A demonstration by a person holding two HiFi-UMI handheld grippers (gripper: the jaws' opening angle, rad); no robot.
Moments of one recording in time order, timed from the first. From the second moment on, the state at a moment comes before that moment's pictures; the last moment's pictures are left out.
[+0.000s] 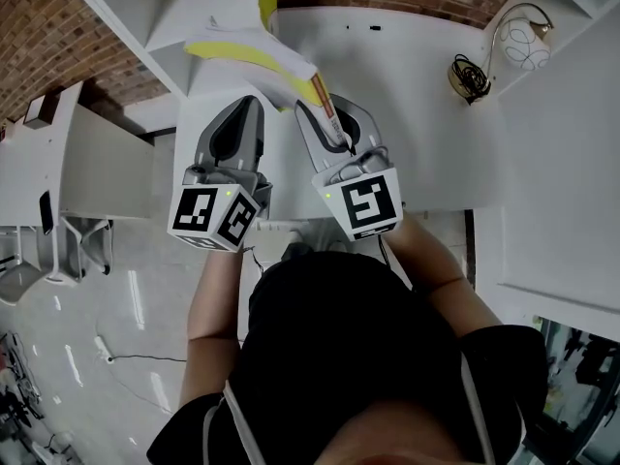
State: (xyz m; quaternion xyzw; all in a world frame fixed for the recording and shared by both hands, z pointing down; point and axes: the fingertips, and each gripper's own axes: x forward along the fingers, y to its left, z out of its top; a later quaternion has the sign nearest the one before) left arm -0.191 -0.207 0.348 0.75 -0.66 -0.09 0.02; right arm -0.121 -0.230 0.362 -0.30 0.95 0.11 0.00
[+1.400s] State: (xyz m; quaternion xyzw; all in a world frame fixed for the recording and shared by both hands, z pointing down) left arm -0.192 -0.188 0.422 0.71 -0.69 -0.07 0.06; right arm -0.128 -0.202 0.421 -0.25 0.97 0.05 -0.03
